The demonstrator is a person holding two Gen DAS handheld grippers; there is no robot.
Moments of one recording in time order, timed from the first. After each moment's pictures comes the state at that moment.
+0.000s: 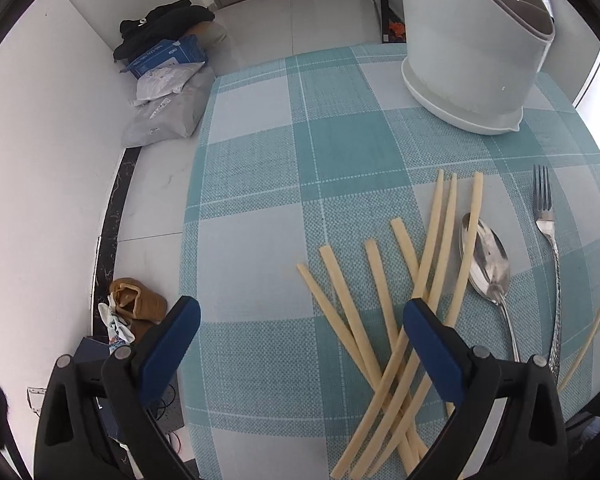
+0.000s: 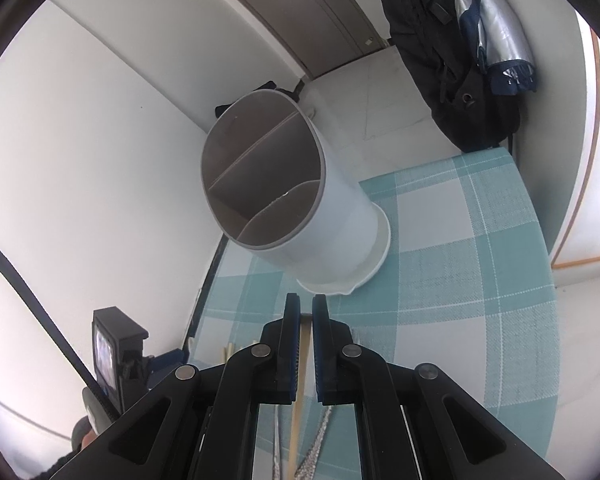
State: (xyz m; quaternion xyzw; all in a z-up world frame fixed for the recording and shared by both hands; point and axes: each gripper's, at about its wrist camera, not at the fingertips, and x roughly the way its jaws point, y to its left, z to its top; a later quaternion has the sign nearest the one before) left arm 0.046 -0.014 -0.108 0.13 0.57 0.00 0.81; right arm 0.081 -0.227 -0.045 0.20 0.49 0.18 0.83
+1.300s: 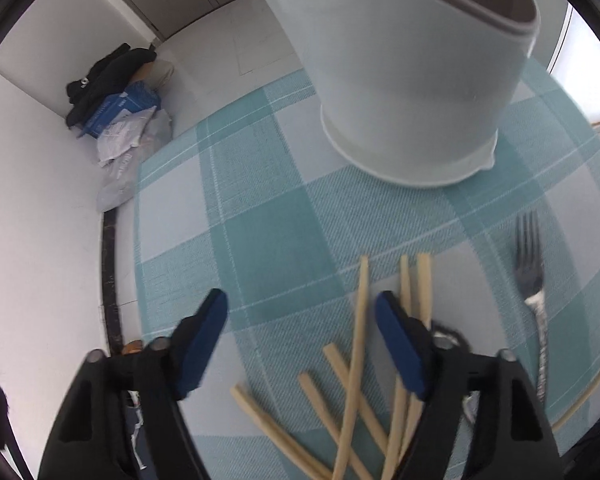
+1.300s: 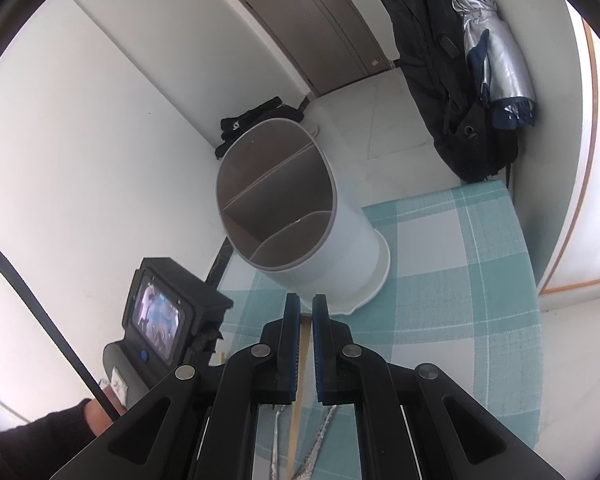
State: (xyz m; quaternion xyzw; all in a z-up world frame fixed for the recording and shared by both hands) left arm 0.088 -0.057 -0.112 0.21 0.56 -0.08 0.79; right arm 0.076 -0.229 -0.020 0.18 0.47 0.17 0.85
